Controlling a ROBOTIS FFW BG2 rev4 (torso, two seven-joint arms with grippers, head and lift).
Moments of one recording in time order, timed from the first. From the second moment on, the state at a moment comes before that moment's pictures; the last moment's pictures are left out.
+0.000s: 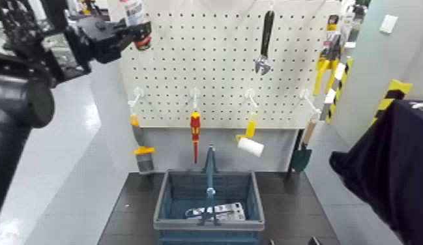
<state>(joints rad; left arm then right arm) -0.73 0.34 -0.07 -1.54 0.26 0.29 -0.80 0.53 -0.03 0.11 -1.83 -0.16 -0.28 0.09</state>
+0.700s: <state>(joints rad) -0.65 0.30 -0.13 -1.64 0.30 0.34 -0.79 0.53 -0.03 0.12 -1.83 -0.15 -0.27 0.09</state>
